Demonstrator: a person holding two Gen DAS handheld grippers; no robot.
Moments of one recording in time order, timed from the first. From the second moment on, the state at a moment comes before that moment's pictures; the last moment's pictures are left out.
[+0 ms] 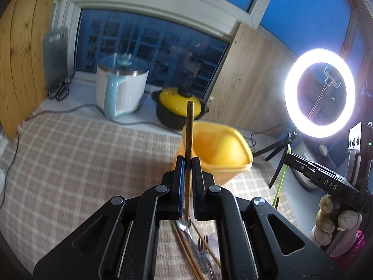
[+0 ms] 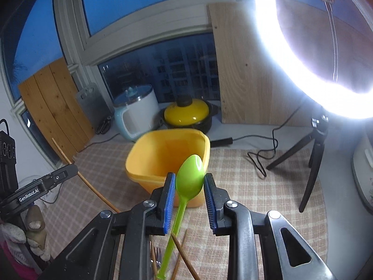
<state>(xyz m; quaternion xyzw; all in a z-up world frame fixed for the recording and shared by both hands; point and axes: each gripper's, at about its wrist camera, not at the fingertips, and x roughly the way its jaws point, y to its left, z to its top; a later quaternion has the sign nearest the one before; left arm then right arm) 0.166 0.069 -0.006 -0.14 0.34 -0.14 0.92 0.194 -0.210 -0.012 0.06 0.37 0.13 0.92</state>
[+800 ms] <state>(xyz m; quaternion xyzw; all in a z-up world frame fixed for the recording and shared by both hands) 0.218 0.057 0.065 -0.14 0.27 -0.15 0.94 0.262 -0.193 0.041 0.04 0.27 0.08 0.96</state>
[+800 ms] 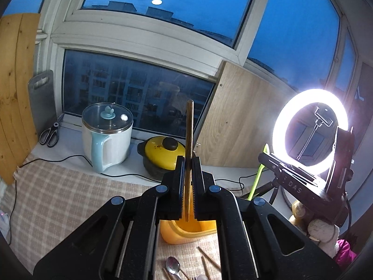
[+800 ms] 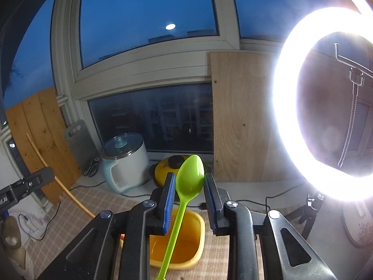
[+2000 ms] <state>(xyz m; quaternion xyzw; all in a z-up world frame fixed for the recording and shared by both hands) 0.249 0.021 -0.021 -0.13 0.37 -0.17 0.90 0.271 -0.212 -0.042 0.08 0.35 0.13 0.92</state>
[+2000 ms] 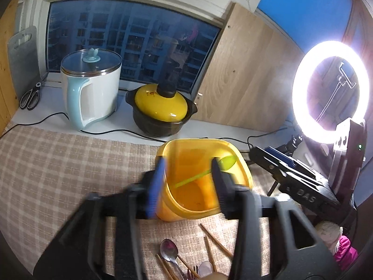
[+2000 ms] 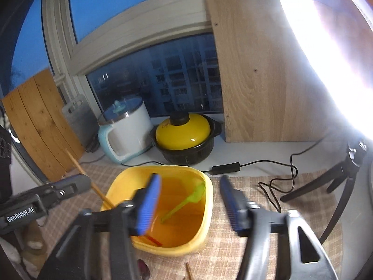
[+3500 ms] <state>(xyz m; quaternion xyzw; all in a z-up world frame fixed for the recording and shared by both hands) 0.137 0.024 -0.162 -0.11 0.54 -0.16 0.82 0.186 -0.223 -0.177 -0.05 0.56 0.21 0.80</state>
